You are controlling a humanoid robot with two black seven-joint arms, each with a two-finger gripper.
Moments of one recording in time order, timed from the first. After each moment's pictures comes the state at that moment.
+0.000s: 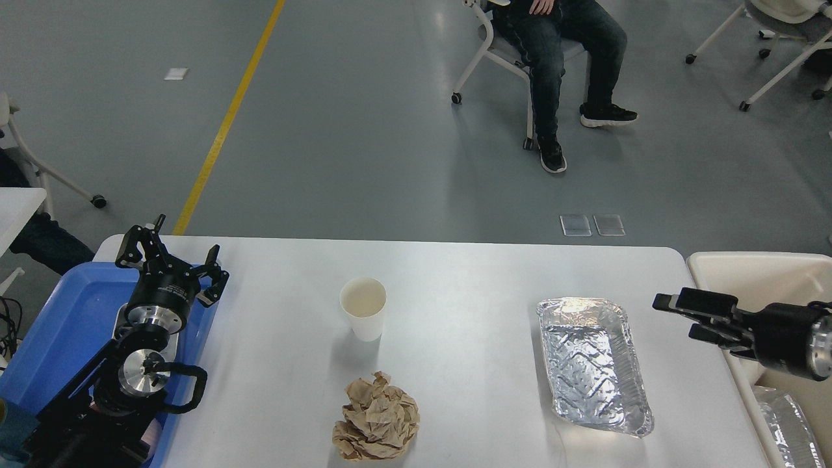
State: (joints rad) left arm -0.32 0.15 -1.22 -0.87 0.20 -0.15 -0.29; right arm 0.74 -1.20 0.13 1.59 -0.73 0.22 0.22
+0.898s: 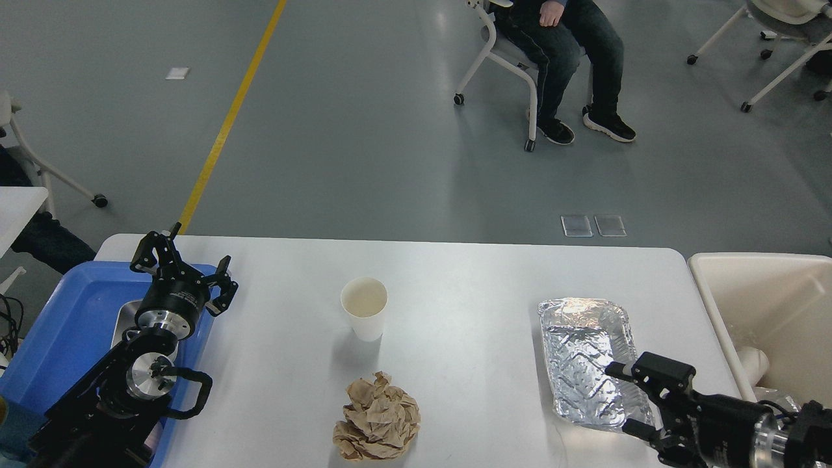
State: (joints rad) left arm -0.34 0.16 -1.15 -0.84 0.20 -0.14 -0.28; right arm 0.44 -1.11 0.13 1.80 -0.36 0.10 0.22
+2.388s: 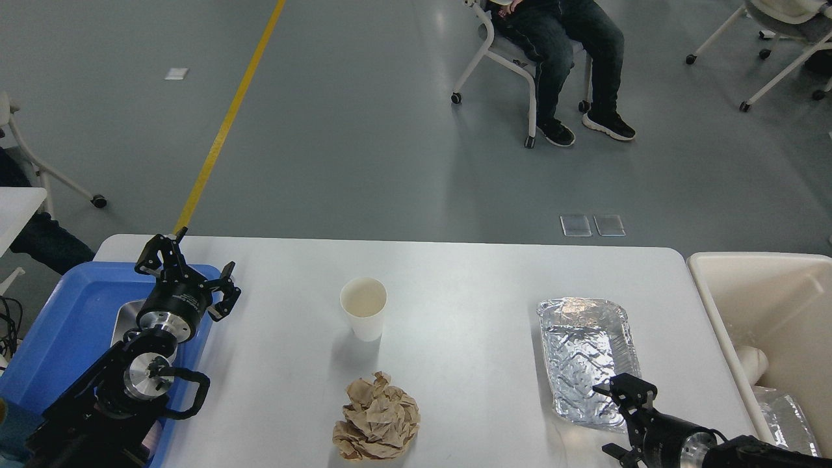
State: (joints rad) left arm -0.34 0.17 -1.15 -0.84 0.20 -0.14 -0.22; right arm 0.38 -0.81 0.15 1.54 -0.08 -0.16 0.10
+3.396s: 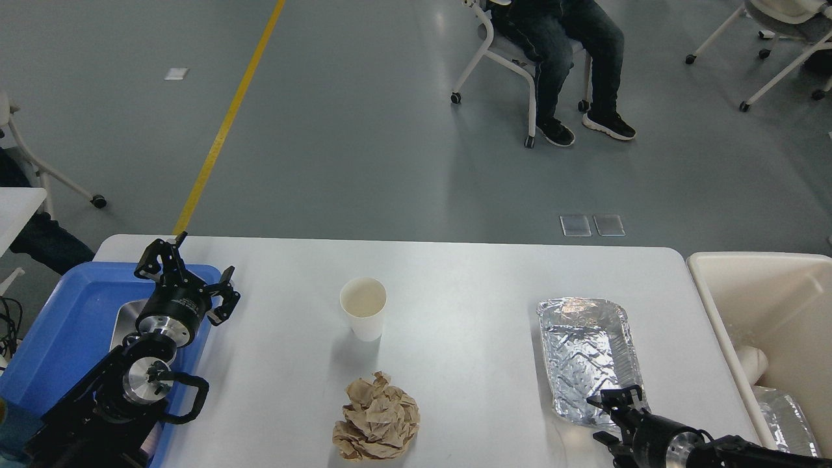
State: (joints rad) left arm -0.33 0.17 -1.15 -0.84 0.20 -0.14 -0.22; right arm 0.39 -0.74 0.12 1.49 -0.07 -0.24 0.07
